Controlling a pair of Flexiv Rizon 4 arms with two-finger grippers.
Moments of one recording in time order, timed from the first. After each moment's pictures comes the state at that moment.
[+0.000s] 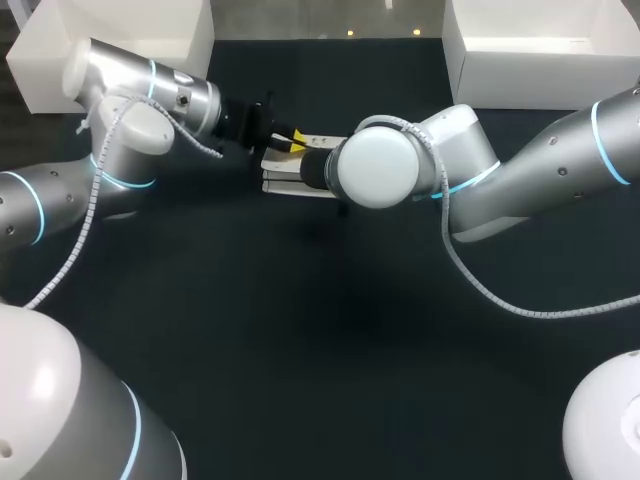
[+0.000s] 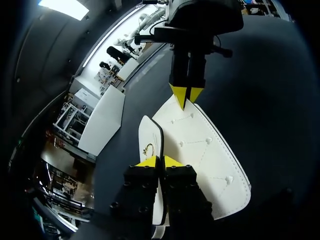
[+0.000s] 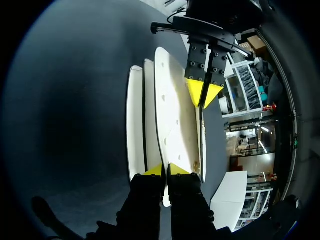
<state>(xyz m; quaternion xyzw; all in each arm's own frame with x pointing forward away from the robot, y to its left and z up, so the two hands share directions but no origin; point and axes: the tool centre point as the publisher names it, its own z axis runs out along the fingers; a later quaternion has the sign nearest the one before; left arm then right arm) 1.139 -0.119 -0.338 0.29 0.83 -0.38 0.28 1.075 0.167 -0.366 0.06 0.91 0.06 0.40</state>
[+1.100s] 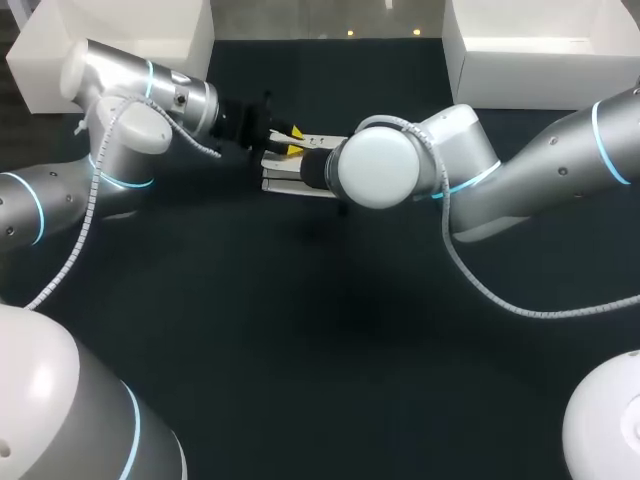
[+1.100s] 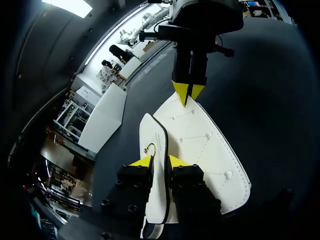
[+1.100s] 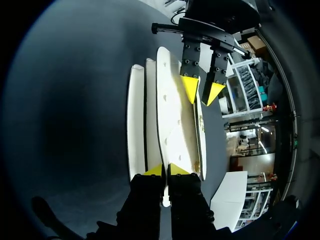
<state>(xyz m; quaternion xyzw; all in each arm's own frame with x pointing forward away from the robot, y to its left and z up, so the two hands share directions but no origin) 1.141 -0.117 -0.336 0.27 0.84 -0.39 0.27 1.075 0.166 -0.366 0.06 0.91 0.06 0.40</state>
